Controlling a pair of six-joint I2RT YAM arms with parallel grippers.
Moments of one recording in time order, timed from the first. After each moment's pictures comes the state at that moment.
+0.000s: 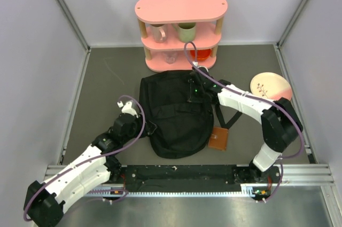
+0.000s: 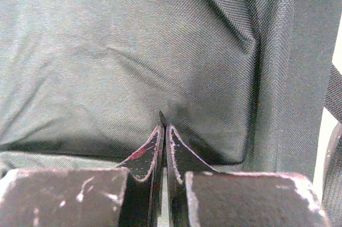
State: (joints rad) left arm -0.62 0.67 0.34 -0.25 -0.04 -0.81; right arm 0.69 1.68 1.20 -0.39 0.07 0.60
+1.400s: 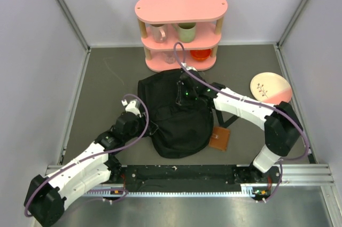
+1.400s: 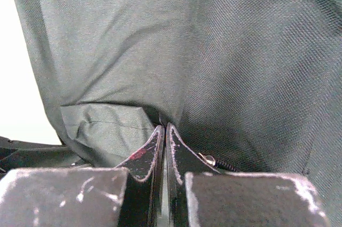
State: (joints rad) left arm -0.62 0.74 0.34 -0.18 0.01 -0.76; right arm 0.82 1.63 1.24 -0.38 0.06 0.63
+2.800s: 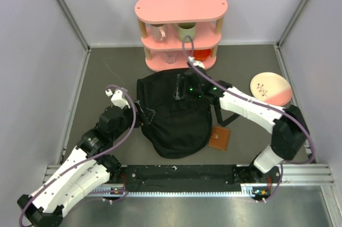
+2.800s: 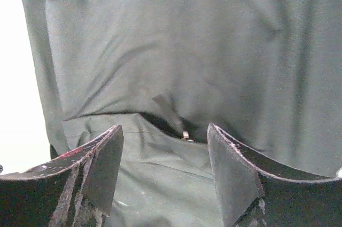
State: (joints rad) left arm -0.62 0.56 0.60 -0.44 -0.13 -0.68; right arm 0.83 1.61 1.28 -0.39 0.15 0.66
